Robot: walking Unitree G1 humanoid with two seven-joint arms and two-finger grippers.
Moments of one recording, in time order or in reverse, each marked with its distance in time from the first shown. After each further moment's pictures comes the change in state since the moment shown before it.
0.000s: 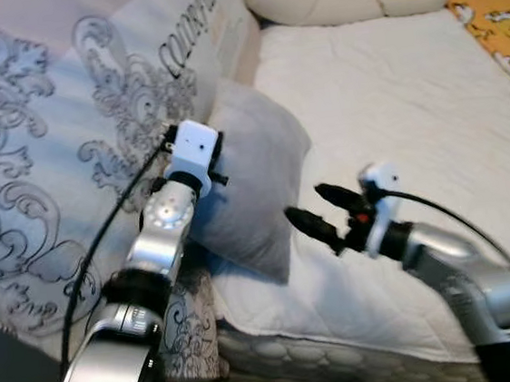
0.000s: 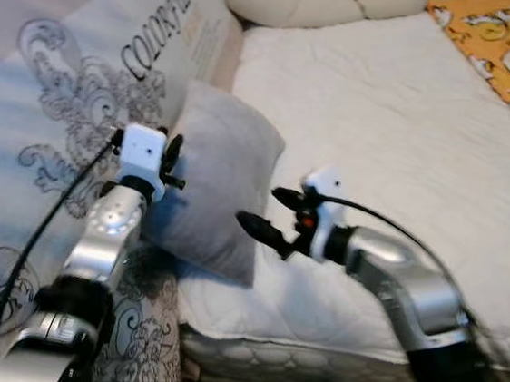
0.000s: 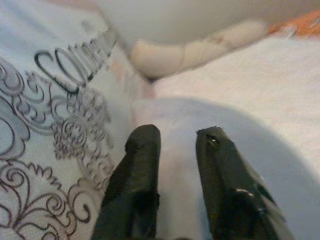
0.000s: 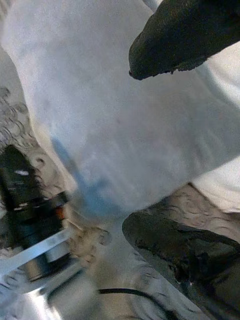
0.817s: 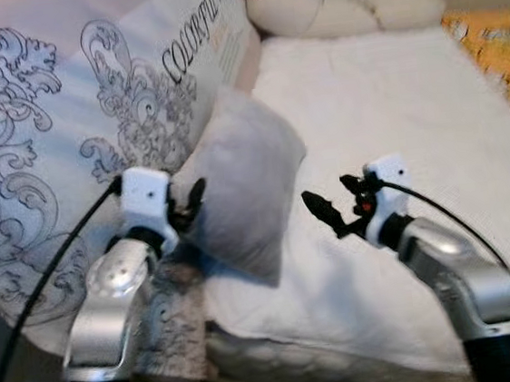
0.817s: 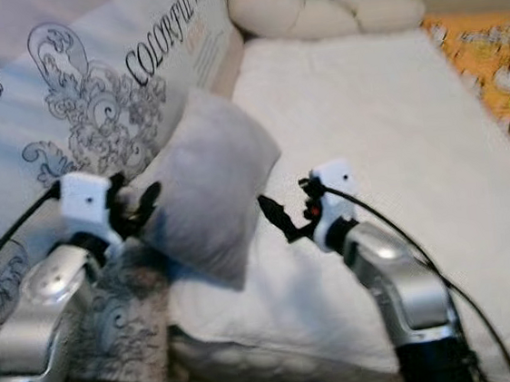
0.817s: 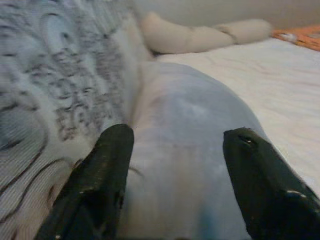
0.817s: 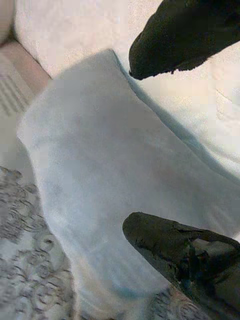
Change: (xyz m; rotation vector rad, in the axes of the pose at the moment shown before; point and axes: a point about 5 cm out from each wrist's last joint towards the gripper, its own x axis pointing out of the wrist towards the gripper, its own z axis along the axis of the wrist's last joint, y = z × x) left arm -0.094 0.011 -0.008 -0.170 0.157 0.089; right arm 0.013 -0.013 -0.002 0.005 -0.034 -0.332
